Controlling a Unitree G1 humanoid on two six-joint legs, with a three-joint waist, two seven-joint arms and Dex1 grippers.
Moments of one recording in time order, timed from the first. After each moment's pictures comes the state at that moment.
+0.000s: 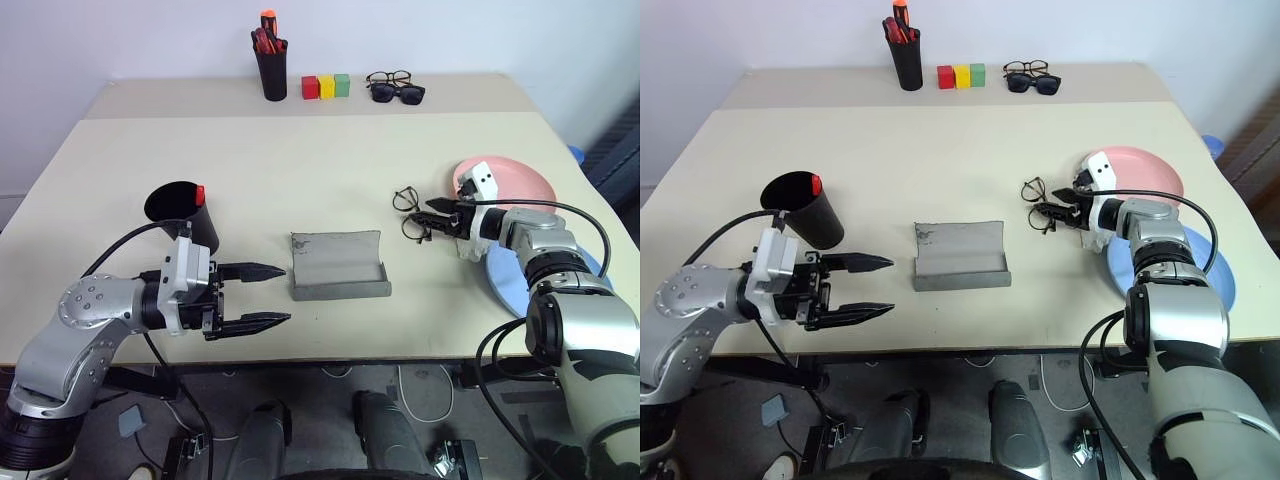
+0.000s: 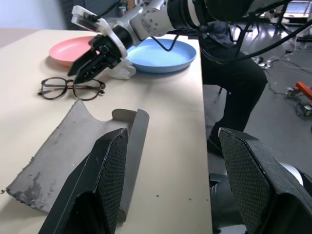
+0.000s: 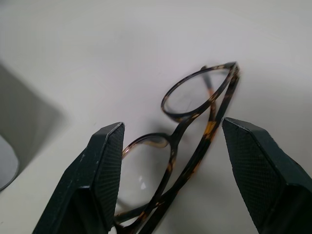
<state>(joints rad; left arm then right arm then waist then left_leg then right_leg) -0.11 0.76 0.13 -0.49 -0.67 0.39 -1.15 -1.04 -0.57 -0.12 1.30 0.04 0.04 1.09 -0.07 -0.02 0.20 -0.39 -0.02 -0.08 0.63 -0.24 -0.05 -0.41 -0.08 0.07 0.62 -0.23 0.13</state>
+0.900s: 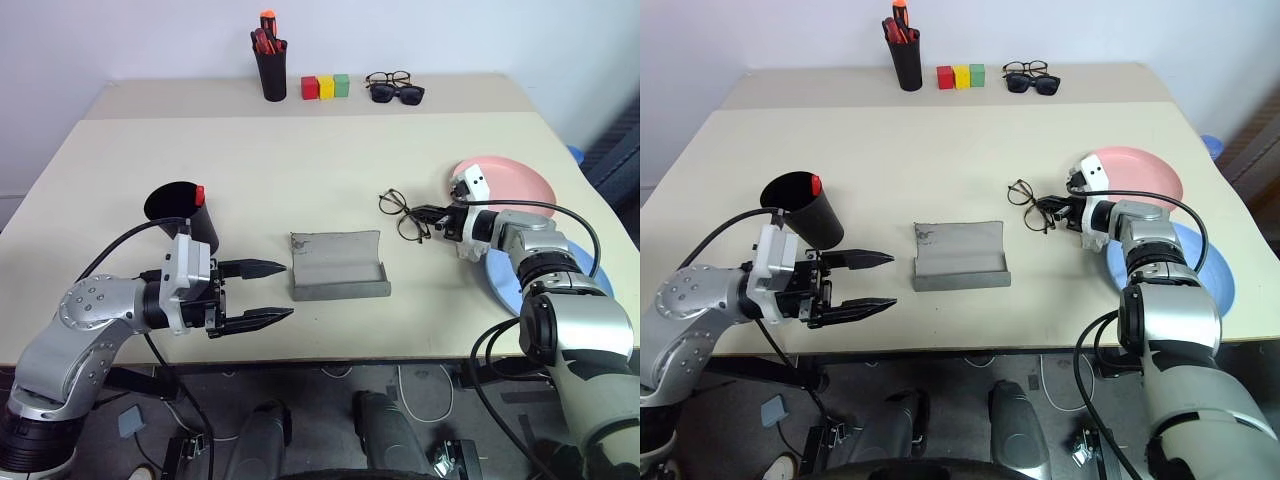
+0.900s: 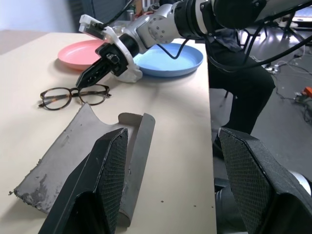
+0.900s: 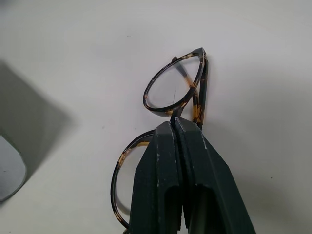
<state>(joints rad) -0.09 0.76 0.13 -0.51 -0.68 0.39 -1.11 -1.04 -0.54 -0.14 1.30 0.04 0.08 1.10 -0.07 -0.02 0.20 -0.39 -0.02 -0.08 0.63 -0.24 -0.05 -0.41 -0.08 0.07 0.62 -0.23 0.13</state>
